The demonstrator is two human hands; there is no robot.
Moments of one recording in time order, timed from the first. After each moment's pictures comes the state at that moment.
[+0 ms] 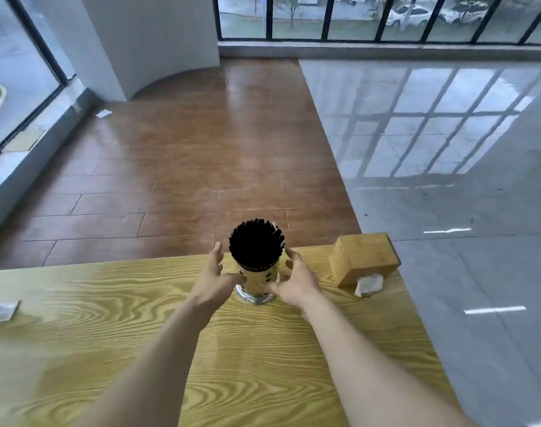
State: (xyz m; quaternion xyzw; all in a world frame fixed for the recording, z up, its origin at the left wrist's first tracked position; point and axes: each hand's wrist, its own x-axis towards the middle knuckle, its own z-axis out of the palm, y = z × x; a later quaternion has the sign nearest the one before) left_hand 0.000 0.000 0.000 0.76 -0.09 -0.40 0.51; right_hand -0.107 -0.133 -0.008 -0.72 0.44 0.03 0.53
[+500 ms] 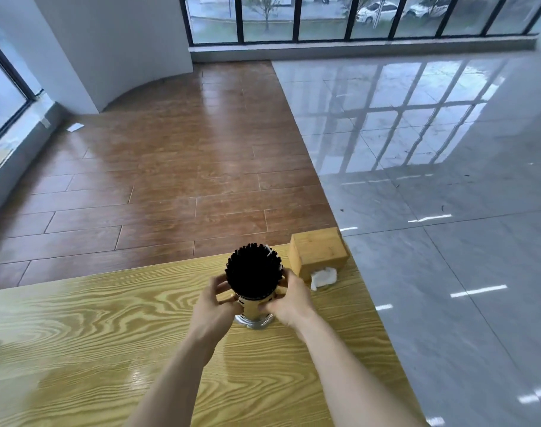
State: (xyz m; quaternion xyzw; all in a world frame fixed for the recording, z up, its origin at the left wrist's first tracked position) left_hand -0.103 -0.039 0.018 0.77 -0.07 -0.37 0.51; right_hand -0.194 -0.168 -0.006 -0.69 0.46 -0.01 0.56
